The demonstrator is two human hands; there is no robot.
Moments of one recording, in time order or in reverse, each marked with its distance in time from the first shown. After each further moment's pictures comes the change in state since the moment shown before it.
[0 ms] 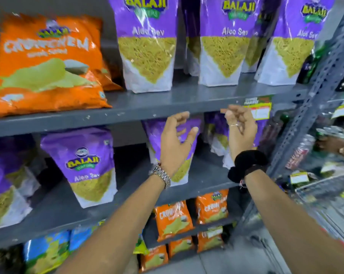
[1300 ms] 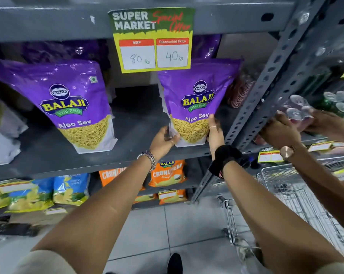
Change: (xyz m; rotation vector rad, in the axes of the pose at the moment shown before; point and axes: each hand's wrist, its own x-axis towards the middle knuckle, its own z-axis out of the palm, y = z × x) left_hand -0.042 -0.207 0.271 0.138 -0.210 -0.793; right_hand 0.079 0.294 -0.184 -0.021 -0.229 0.886
